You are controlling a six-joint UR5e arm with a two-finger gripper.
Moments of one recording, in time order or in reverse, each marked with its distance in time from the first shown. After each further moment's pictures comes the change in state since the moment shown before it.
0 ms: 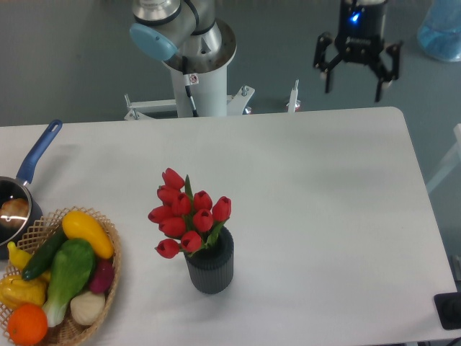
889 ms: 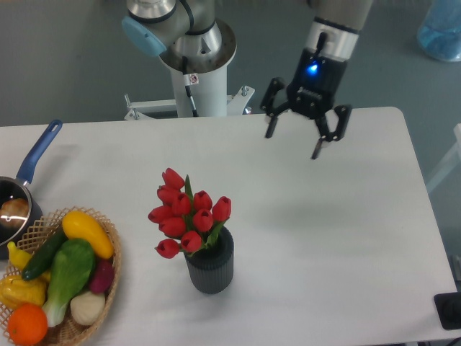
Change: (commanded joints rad) arm -0.144 -0.046 -0.015 -0.005 -0.163 -0.008
